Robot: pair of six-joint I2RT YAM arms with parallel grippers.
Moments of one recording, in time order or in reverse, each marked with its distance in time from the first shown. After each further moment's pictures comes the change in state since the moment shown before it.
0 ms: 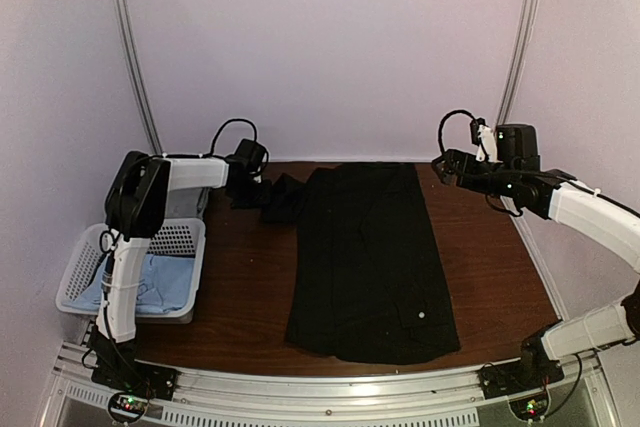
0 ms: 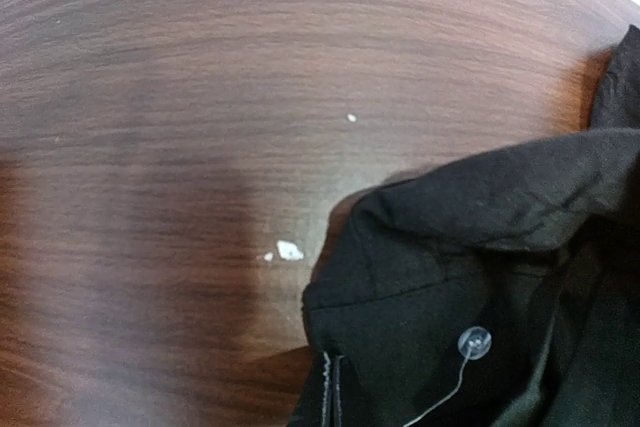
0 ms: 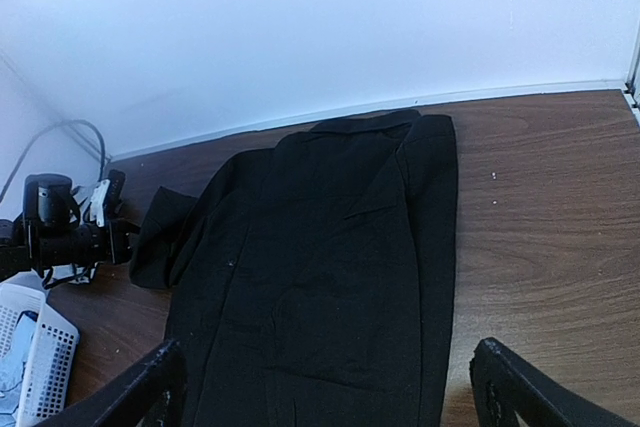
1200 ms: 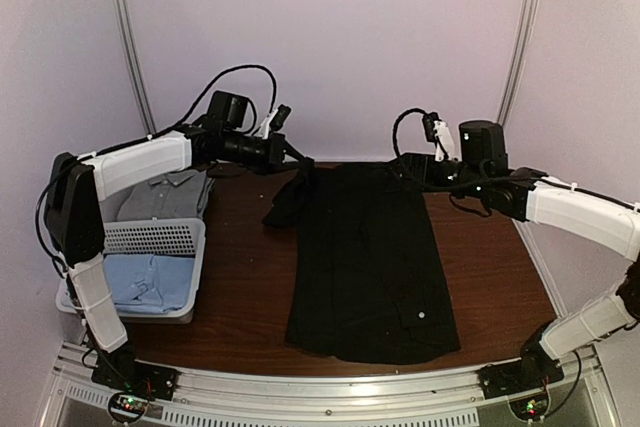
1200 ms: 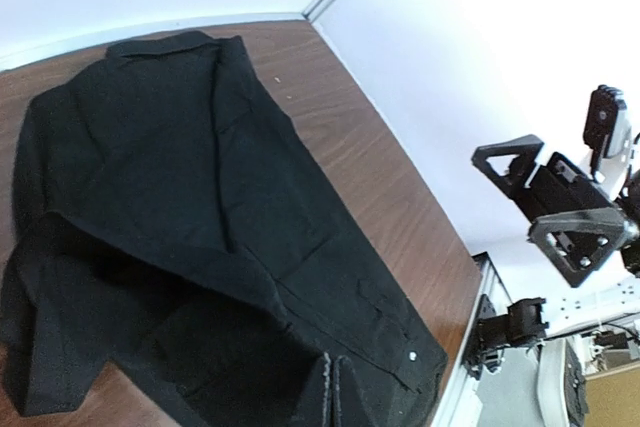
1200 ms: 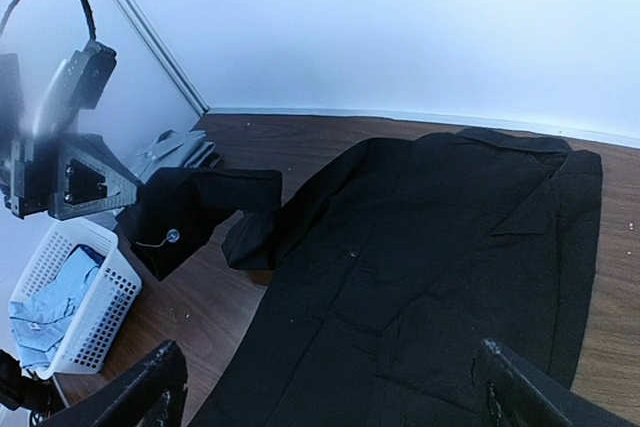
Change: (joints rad) left arm -0.090 -0.477 -0.182 0.111 0.755 0.021; right arm 0.238 0.097 0.060 0.120 -0.032 -0.039
